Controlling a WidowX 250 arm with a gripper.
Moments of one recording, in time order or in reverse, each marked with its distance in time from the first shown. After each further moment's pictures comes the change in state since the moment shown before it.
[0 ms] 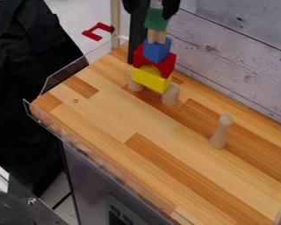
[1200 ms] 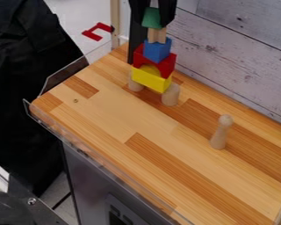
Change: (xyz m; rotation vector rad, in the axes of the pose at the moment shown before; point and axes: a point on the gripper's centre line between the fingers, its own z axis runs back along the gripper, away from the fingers) arm 0.017 0.007 -0.020 -0.044 0.002 0.071
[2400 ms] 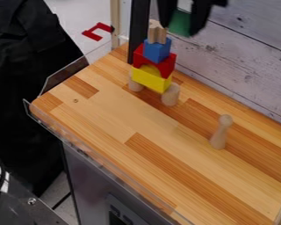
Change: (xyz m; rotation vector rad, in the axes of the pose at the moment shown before) arm -0.038 -0.068 0.006 0.104 -0.002 -0.133
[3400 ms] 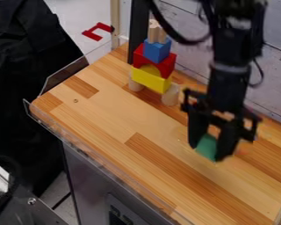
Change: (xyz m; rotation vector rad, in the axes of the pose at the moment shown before) arm -0.063 -0.074 -0.120 -0.098 0.273 -0.231
